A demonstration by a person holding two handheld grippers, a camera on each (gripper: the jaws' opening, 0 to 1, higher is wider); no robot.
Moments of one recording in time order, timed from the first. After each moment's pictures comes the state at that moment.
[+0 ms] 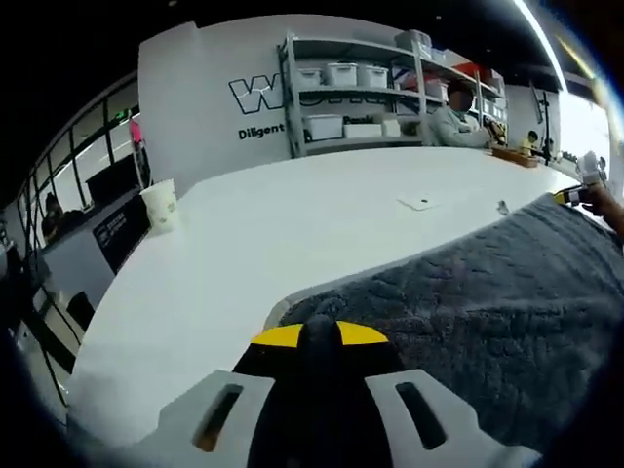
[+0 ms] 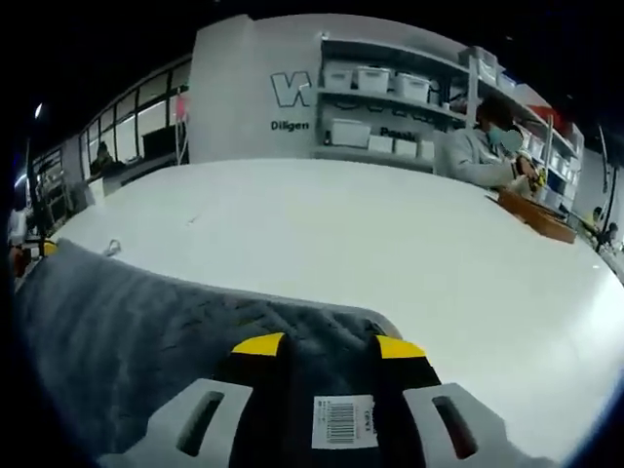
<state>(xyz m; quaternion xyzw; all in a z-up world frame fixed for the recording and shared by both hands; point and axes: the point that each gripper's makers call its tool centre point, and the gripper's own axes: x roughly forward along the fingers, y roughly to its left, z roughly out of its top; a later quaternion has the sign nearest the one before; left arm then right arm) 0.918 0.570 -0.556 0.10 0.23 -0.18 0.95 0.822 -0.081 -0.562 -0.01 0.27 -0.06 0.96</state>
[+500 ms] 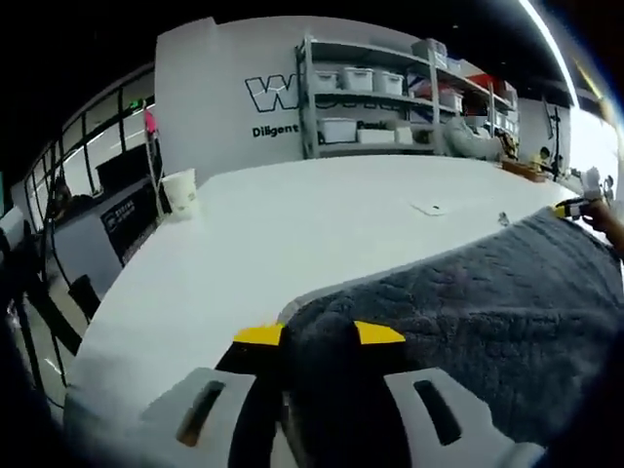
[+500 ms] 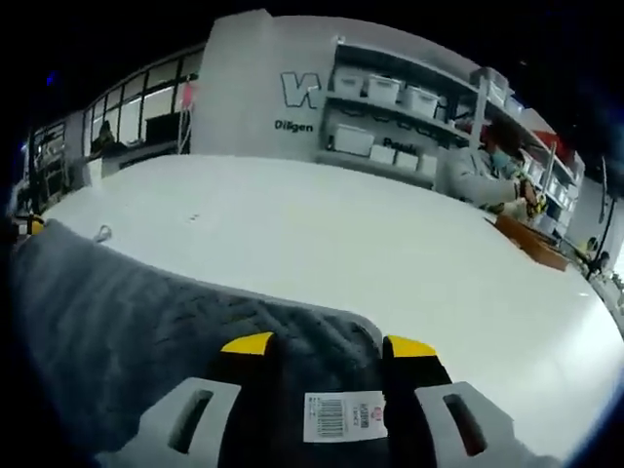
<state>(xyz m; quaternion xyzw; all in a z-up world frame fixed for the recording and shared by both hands) 0.907 0.597 -0.547 0.06 0.23 -0.16 0.96 0.826 -0.079 -0.550 -0.07 0.26 -0.07 0.96</state>
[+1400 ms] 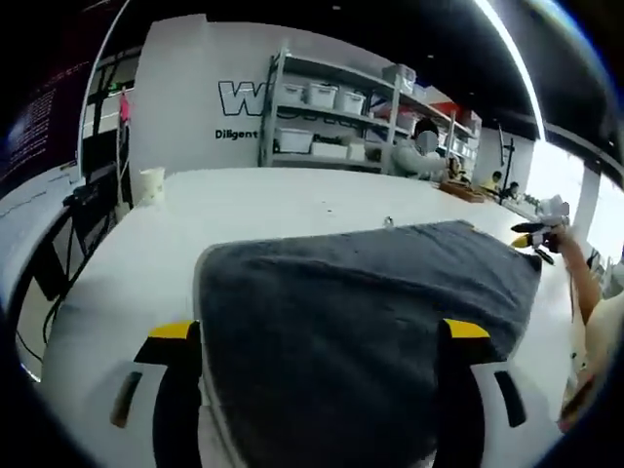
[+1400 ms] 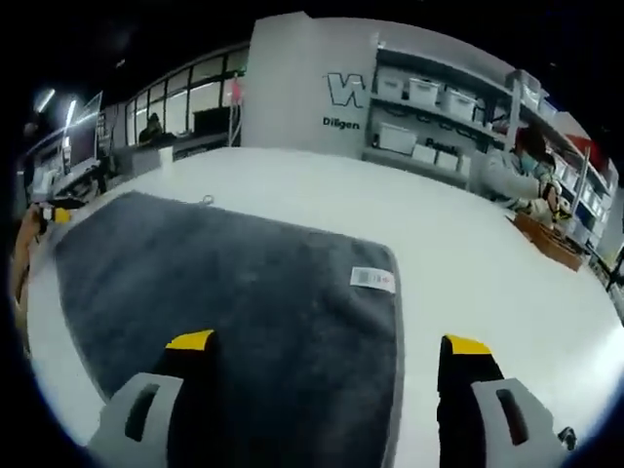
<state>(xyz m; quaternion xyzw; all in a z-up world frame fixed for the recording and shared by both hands) 0.731 0.550 -0.517 0.00 0.24 -0.27 0.93 0.653 -0.039 -0.528 -0.07 0.29 0.04 0.95</state>
